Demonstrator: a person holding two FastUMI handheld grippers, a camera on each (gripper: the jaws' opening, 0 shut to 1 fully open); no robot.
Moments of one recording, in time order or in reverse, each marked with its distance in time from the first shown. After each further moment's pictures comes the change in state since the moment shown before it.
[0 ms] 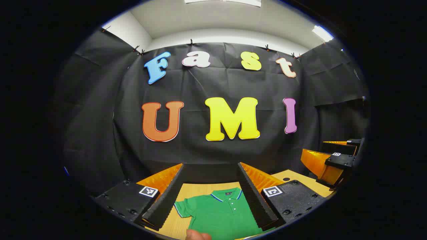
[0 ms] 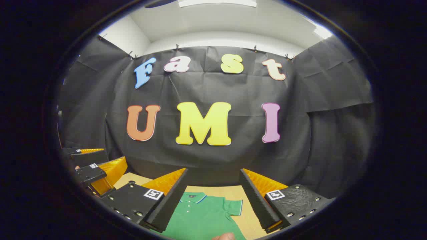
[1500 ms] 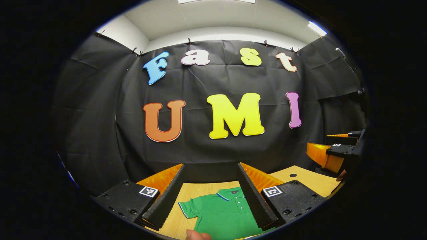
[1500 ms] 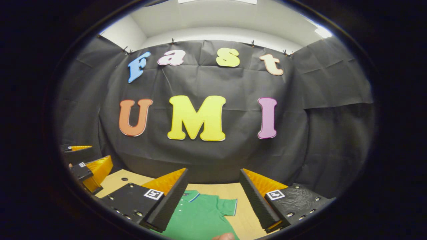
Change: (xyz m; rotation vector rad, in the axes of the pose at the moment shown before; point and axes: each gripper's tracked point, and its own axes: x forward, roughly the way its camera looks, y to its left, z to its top) left arm 0.009 0.005 -0.006 0.052 0.011 0.033; right arm 0.033 -0.027 -0.008 -0.021 0.046 -0.047
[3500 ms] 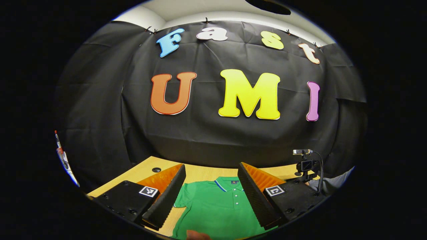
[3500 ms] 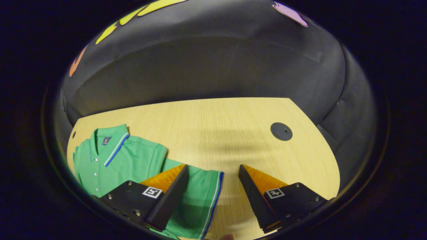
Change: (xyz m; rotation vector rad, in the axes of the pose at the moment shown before) left arm 0.048 -0.001 -0.057 -0.136 0.190 0.108; right arm 0.284 -0.109 -0.352 0.015 0.832 -0.038
